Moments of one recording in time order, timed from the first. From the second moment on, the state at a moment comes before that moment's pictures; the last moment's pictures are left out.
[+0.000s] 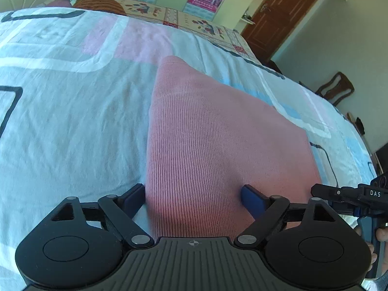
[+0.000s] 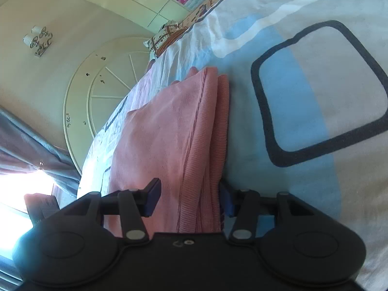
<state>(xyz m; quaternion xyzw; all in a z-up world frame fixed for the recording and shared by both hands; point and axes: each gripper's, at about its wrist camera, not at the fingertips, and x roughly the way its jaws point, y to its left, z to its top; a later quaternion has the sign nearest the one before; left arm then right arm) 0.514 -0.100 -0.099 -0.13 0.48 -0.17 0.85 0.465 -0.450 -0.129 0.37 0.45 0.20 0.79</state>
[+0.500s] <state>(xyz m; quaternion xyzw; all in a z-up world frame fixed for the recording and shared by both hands) 0.530 -0.119 -0.099 -0.09 0.48 -0.21 0.85 0.473 -0.428 -0.122 0.32 0.46 0.17 0.81</state>
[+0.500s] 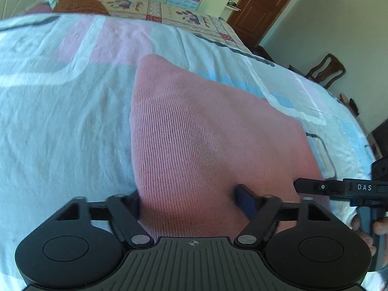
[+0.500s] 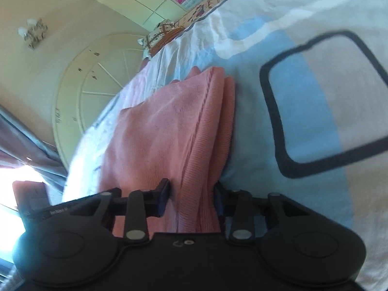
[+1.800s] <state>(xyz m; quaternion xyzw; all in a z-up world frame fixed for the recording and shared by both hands) 0.474 0.096 -0.041 -0.02 0.40 -0.19 0.89 0.449 -0.161 -0.035 0.09 0.40 0.16 0.90</state>
